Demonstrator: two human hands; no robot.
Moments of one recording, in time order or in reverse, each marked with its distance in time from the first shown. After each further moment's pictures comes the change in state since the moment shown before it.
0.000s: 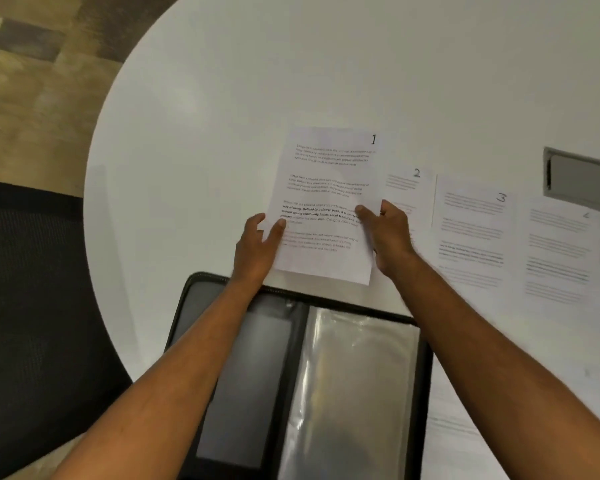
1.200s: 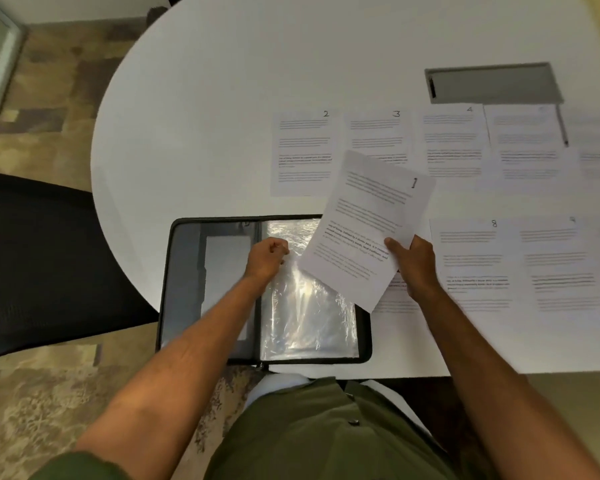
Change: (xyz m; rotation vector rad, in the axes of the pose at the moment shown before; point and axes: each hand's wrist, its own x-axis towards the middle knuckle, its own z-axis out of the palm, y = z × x) left_hand -0.238 -0.064 0.084 0.128 -0.201 0.057; right_hand -0.246 0.141 -0.268 -0.077 0.199 -0.068
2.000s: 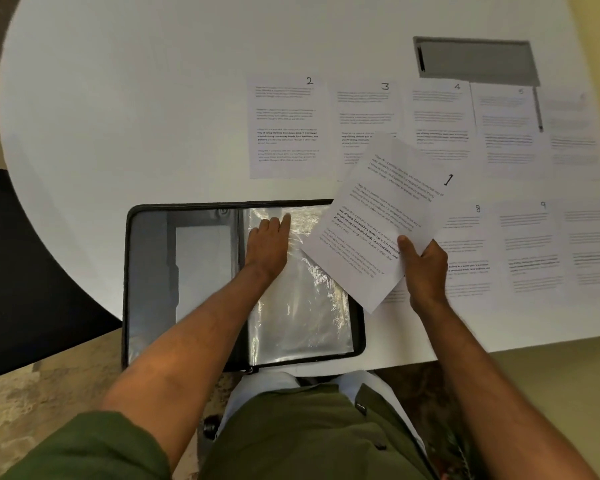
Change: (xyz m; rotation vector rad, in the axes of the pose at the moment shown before) left_hand 0.074 -0.040 0.033 1.123 -0.063 0.560; right_hand -0.025 0.004 0.016 -0.050 0.277 -0.044
